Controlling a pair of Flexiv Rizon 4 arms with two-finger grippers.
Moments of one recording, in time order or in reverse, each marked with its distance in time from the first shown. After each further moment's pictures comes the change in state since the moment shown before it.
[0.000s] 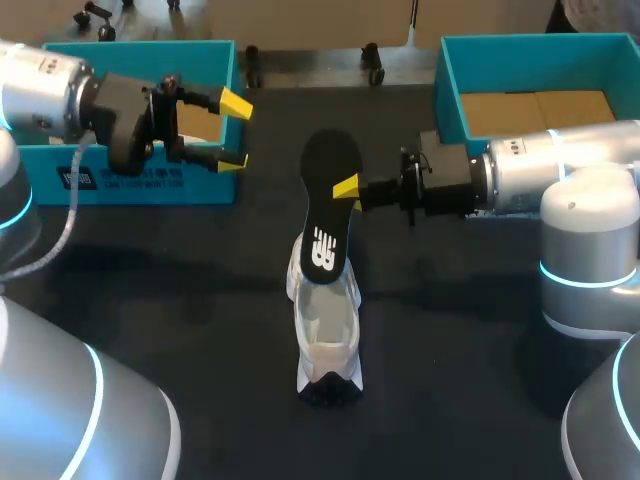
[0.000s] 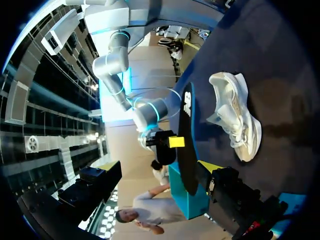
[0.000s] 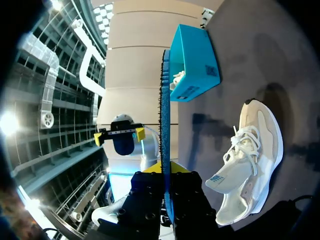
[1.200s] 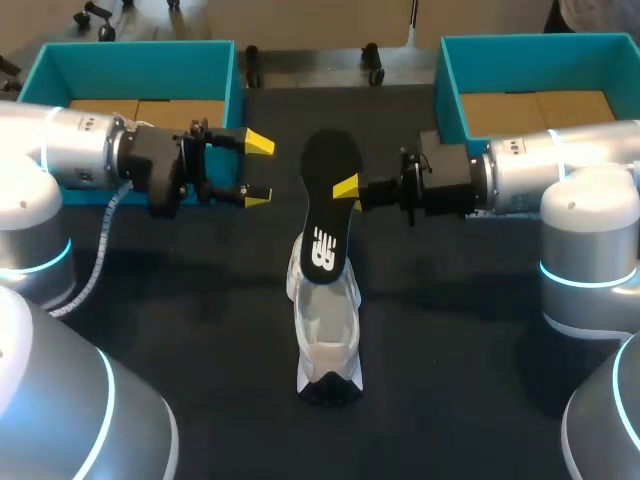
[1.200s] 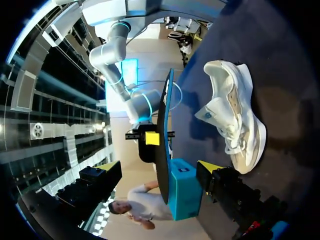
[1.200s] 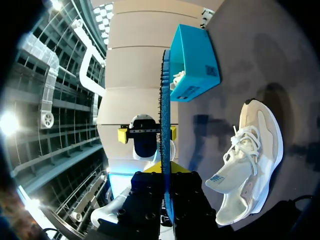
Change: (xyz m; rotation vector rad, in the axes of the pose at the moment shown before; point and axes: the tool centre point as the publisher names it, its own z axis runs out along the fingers) left arm 0.058 0.008 0.037 -0.059 -0.086 -0.085; right arm 0.000 0.000 0.000 0.000 0.000 0.000
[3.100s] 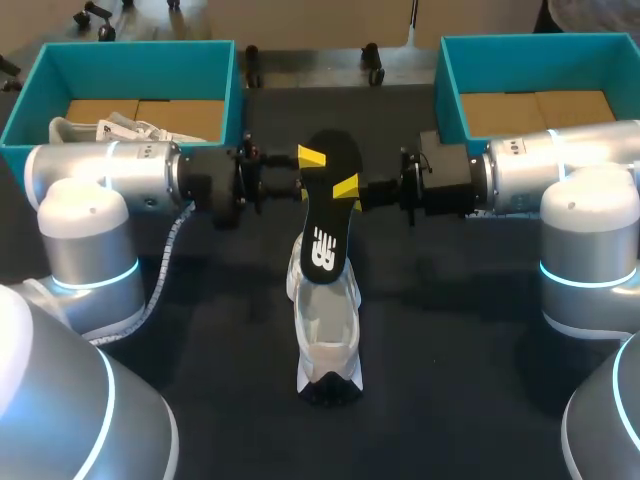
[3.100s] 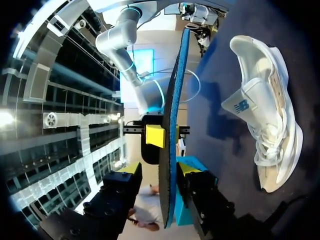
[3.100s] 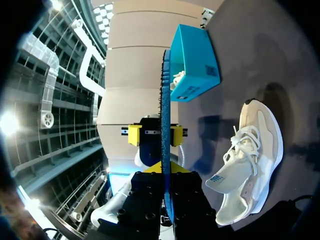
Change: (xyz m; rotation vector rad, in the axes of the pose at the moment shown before) left arm 0.000 0.010 0.069 -0.059 -0.137 -0.056; right arm 0.000 0.000 0.000 0.000 0.000 0.000
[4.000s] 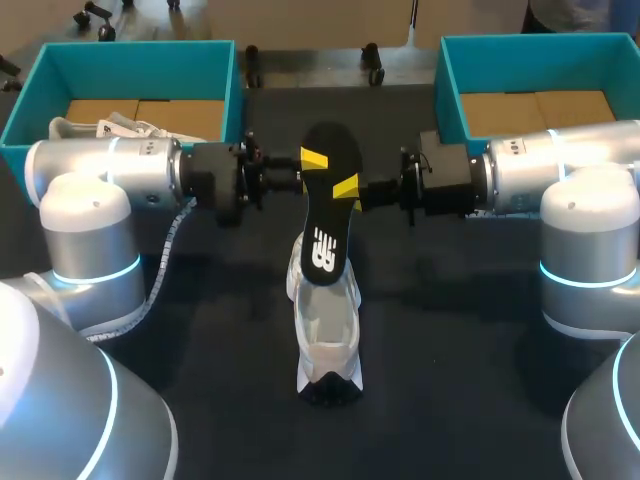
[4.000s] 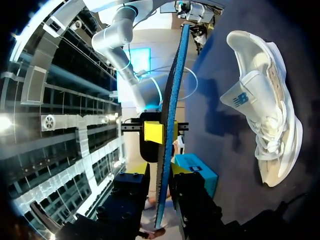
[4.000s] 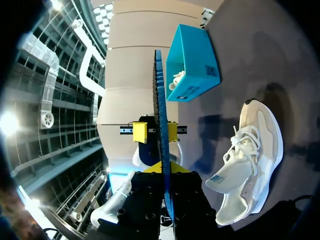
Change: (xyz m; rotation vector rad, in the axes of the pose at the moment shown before) left arm 0.000 0.005 0.002 -0.015 0.025 0.041; right arm 0.000 0.000 0.000 0.000 0.000 0.000
